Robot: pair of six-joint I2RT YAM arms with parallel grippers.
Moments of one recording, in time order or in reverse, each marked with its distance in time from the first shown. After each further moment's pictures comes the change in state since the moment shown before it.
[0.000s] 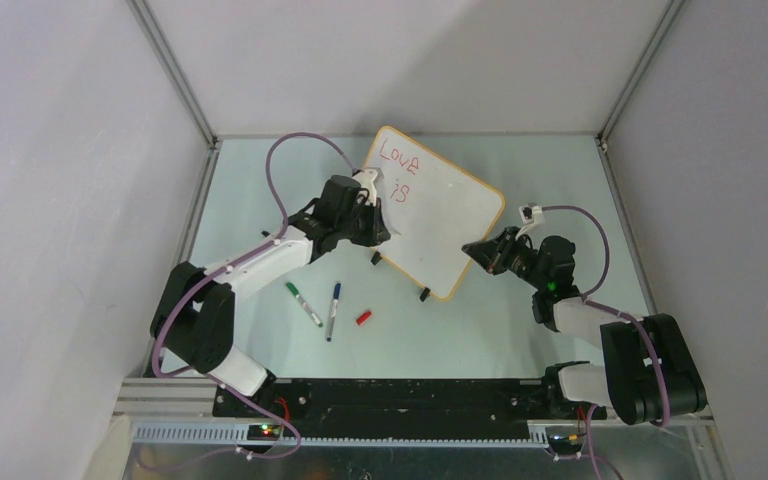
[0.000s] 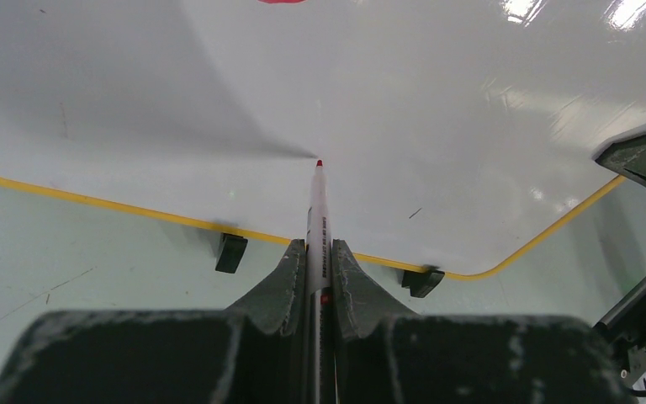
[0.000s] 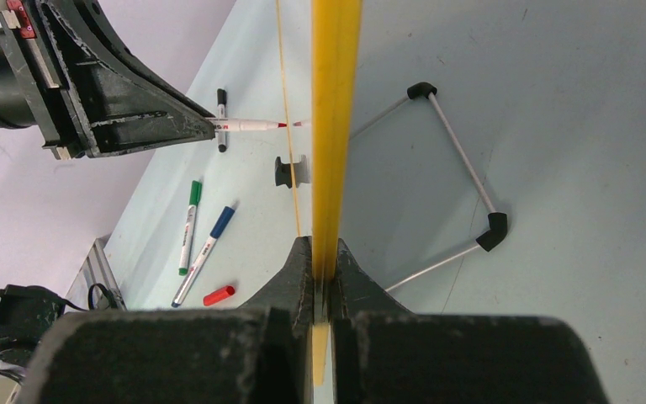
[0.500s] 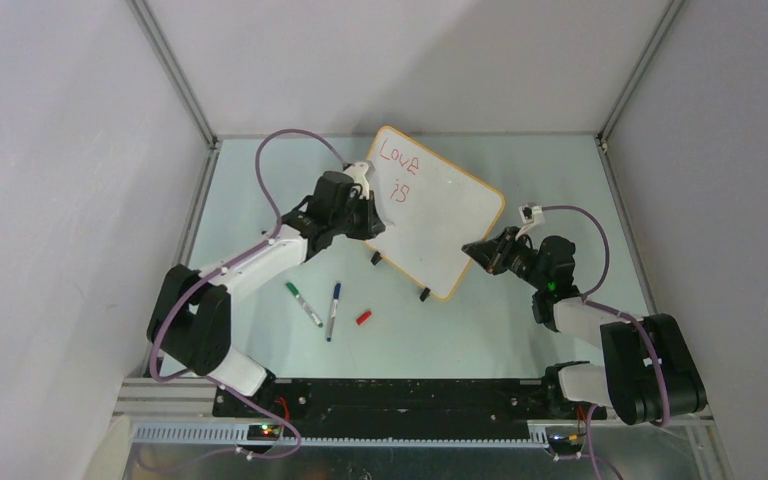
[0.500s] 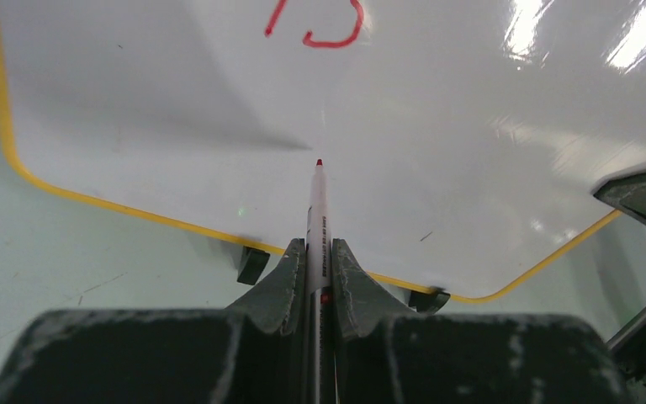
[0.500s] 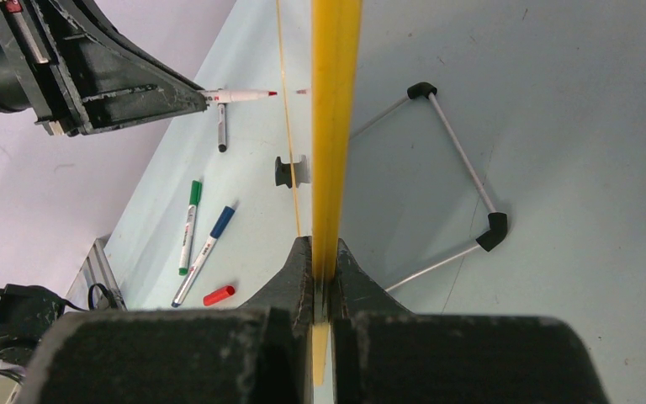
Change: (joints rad) left arm 0.026 -0.016 0.000 0.020 -0.026 -0.016; right arm 0.000 0.000 0.000 0.000 0.000 0.000
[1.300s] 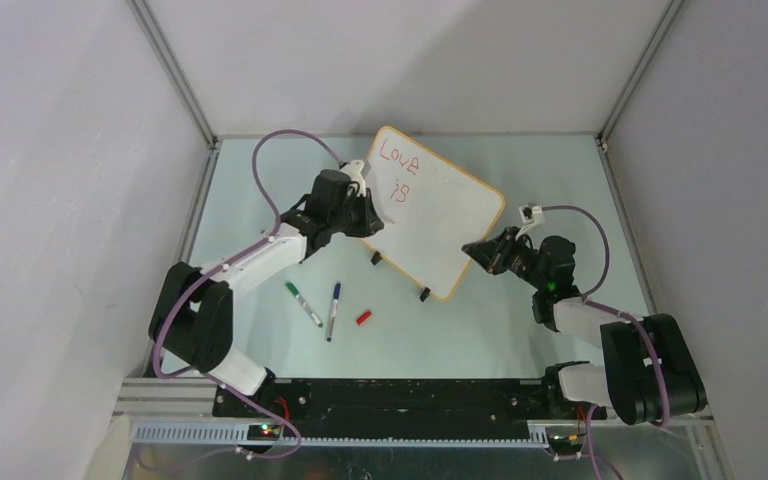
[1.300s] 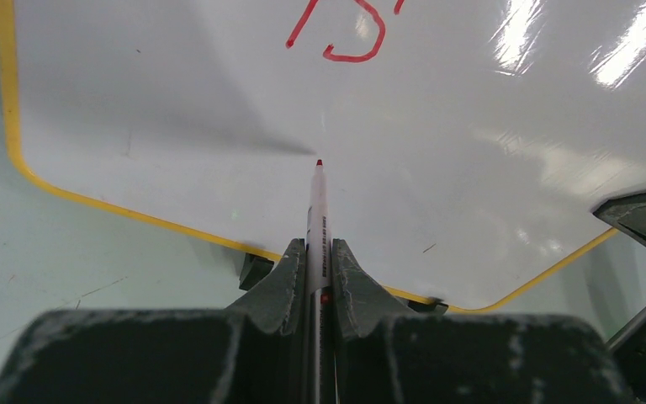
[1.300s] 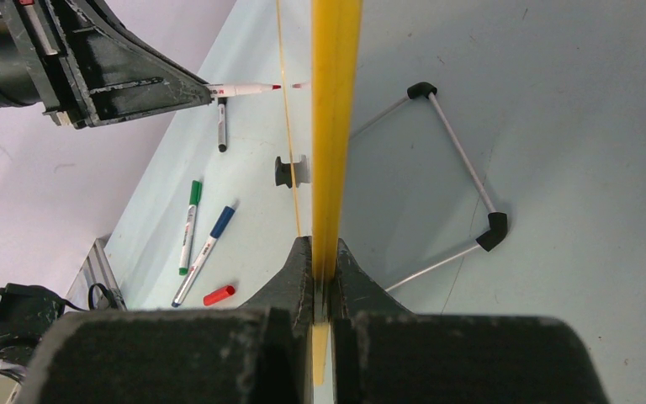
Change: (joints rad) left arm 0.030 0.008 0.000 0.026 0.013 -0.035; right arm -0.001 0.000 0.000 0.000 -0.001 0.000
